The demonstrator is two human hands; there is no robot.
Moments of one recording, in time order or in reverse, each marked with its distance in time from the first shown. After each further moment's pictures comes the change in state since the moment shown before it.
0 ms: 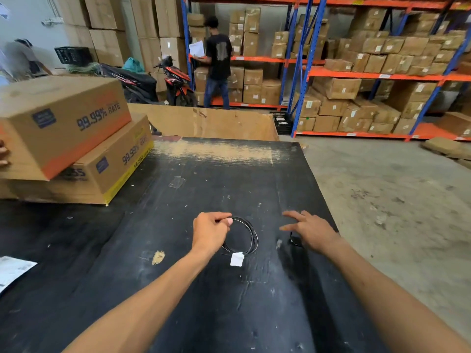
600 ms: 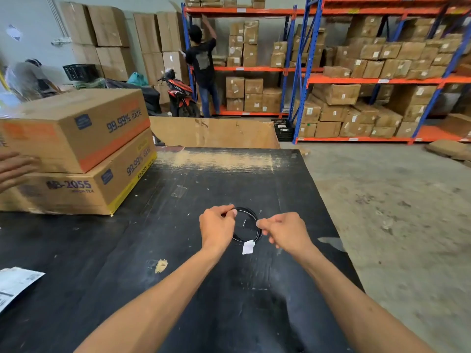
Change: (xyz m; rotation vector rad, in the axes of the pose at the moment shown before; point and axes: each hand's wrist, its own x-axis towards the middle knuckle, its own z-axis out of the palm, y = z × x) left_hand -0.003 0.037 0.014 0.018 0.128 0.079; right_hand -0.013 -0.085 -0.064 1.436 0.306 0.529
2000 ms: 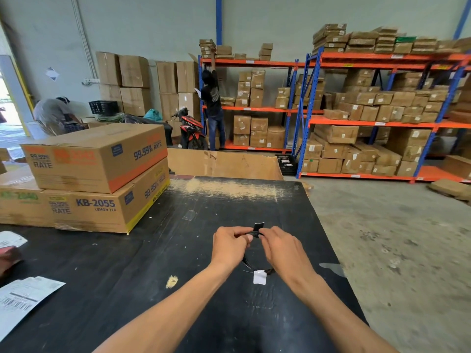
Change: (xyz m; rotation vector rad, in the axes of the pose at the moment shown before) left_hand -0.042 0.035 -0.029 -0.135 -0.148 0.043; right_hand -0.056 -0.026 0.002 -0.789 0.222 -0.772
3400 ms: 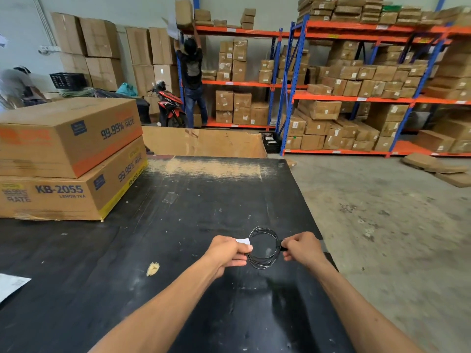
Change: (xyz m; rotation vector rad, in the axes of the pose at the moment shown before) left_hand 0.013 -0.059 0.032 -0.175 -0.325 -0.511; right_hand -0.026 0.112 0.053 0.659 -0.178 0.919
